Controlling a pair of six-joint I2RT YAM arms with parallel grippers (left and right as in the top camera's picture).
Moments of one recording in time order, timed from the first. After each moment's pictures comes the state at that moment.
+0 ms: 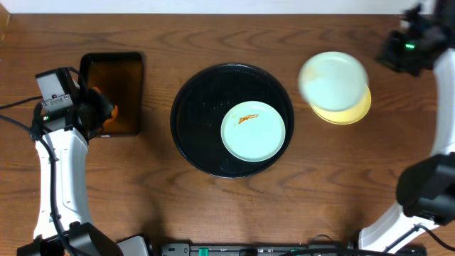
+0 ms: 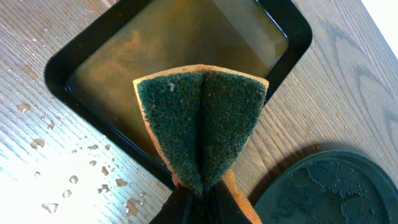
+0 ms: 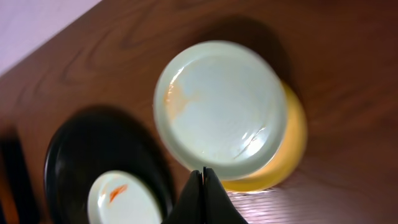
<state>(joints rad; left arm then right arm) 0.35 1.43 1.12 -0.69 0.10 -0.51 -0.27 1.92 1.94 -1.16 -0.37 0.21</state>
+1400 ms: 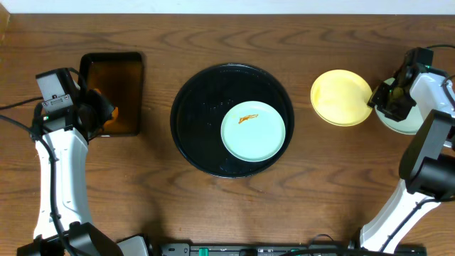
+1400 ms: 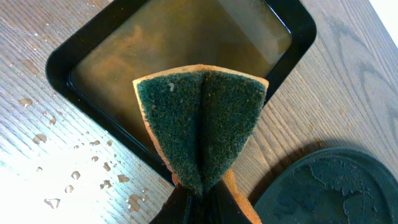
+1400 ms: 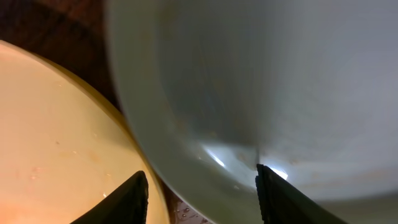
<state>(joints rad) 0.35 1.43 1.12 -0.70 0.10 -0.51 -0.32 2.12 1.53 -0.81 -0.05 0.25</state>
